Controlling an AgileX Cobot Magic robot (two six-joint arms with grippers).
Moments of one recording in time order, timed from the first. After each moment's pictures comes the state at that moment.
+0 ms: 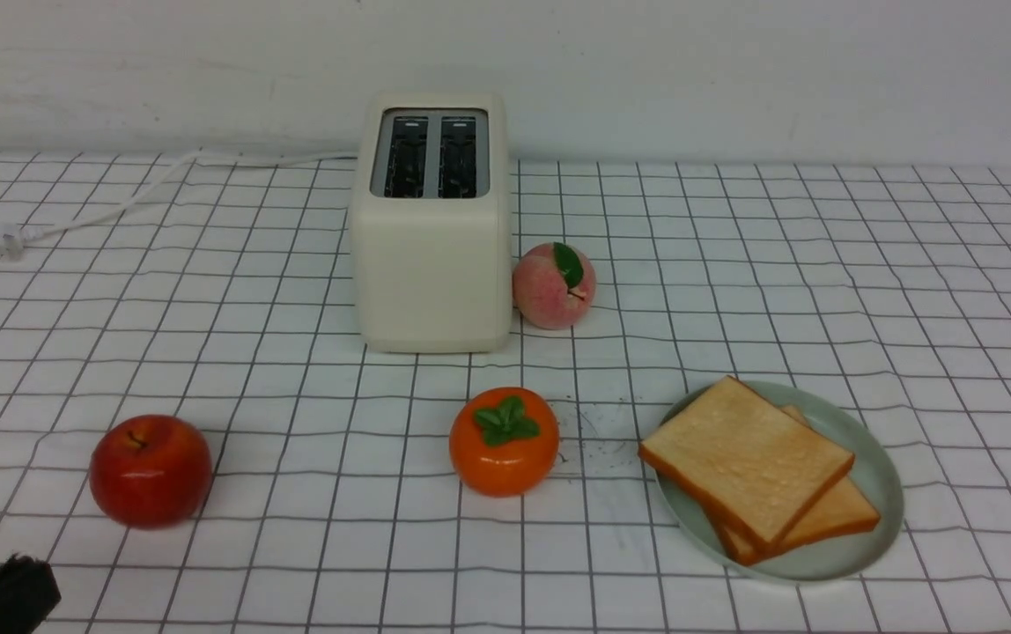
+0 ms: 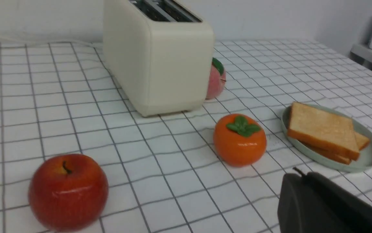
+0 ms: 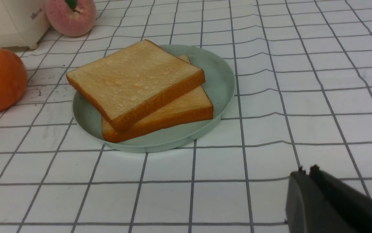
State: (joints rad) right arm 0.09 -0.01 0.02 0.01 0.39 0.17; left arm -0.56 0.15 -0.22 0.30 0.28 -0.49
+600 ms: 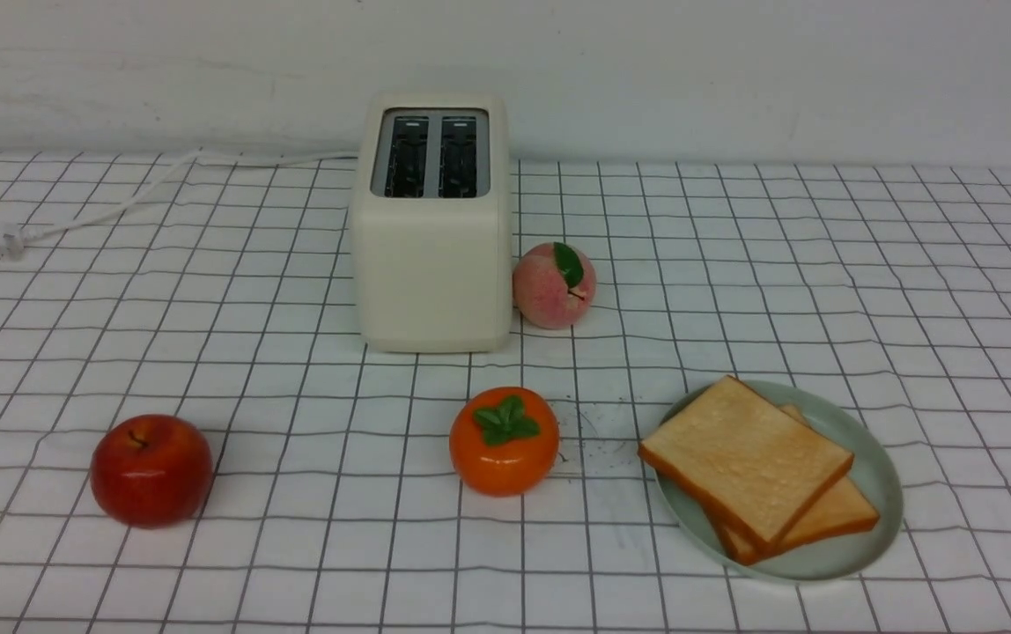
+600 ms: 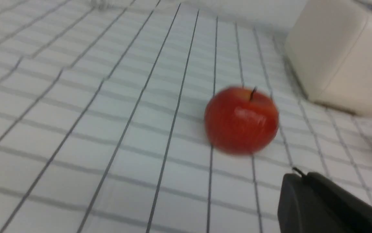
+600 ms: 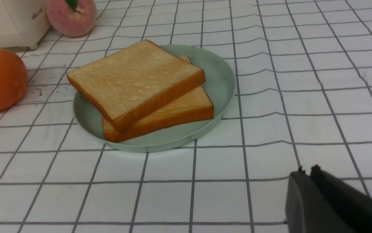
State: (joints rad) right arm 0.09 -0.01 0.02 0.01 0.39 0.17; left arm 0.01 -0.01 0.03 -0.01 0.32 -0.31
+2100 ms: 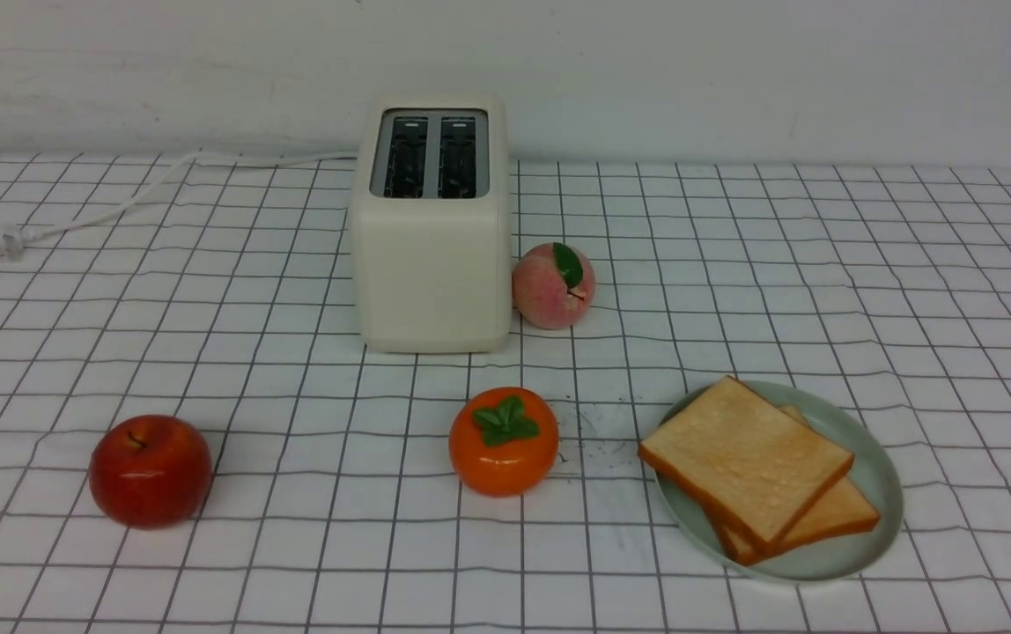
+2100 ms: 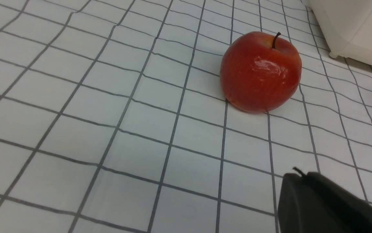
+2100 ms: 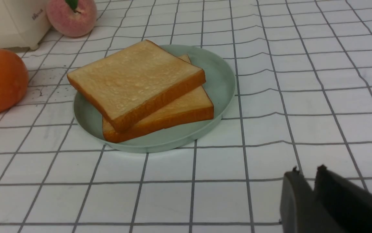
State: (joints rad) right arm 0.09 -0.01 0.02 0.01 0.39 0.17; left arm 0.01 -0.01 0.03 -0.01 0.39 -0.31
